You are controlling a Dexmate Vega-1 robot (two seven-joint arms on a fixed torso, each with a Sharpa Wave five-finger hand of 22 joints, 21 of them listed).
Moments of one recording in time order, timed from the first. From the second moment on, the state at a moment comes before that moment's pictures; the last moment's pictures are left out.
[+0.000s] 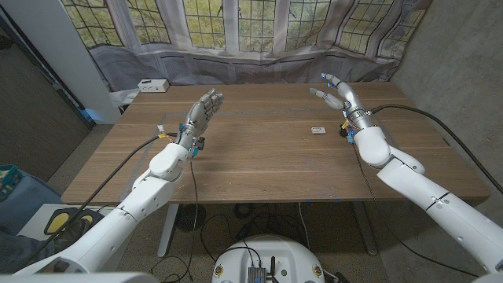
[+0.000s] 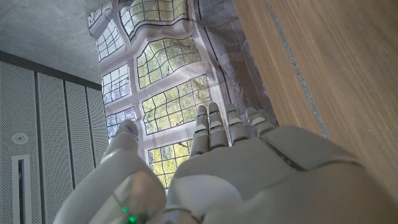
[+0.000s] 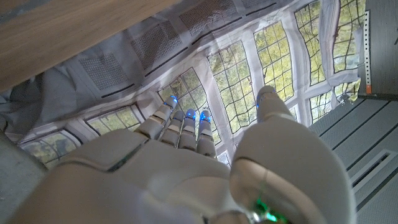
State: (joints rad) left arm 0.98 0.58 0.35 -1.58 -0.56 -0.32 0.06; left_hand 0.17 0.02 0.46 -0.14 0.17 0.33 0.08 0.18 0.18 0.30 0.03 0.22 0.20 0.19 0.08 0.19 0.17 -0.02 0.15 0.21 0.18; right arm -0.96 -0.72 -0.36 -1.81 -0.01 0.08 -0.37; right_hand 0.66 0.07 0.27 -0.08 0.18 0.22 0.07 0.21 0.19 0.19 0.09 0.20 0.20 0.09 0.03 0.20 0.23 0.23 -0.04 0.18 0.17
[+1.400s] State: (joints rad) left arm 0.90 0.53 0.37 -1.50 -0.58 -0.33 0.04; left_hand 0.17 0.02 0.46 -0.14 0.17 0.30 0.13 0.18 0.18 0.29 0.10 0.21 0.20 0.20 0.10 0.19 0.17 0.00 0.11 0.21 0.18; right arm -0.87 -0.55 -0.30 -1.38 0.68 0.37 0.08; right_hand 0.48 0.05 0.20 -0.02 0.18 0.20 0.08 0.20 0.19 0.20 0.11 0.20 0.20 0.09 0.05 0.21 0.23 0.24 -0.03 0.19 0.17
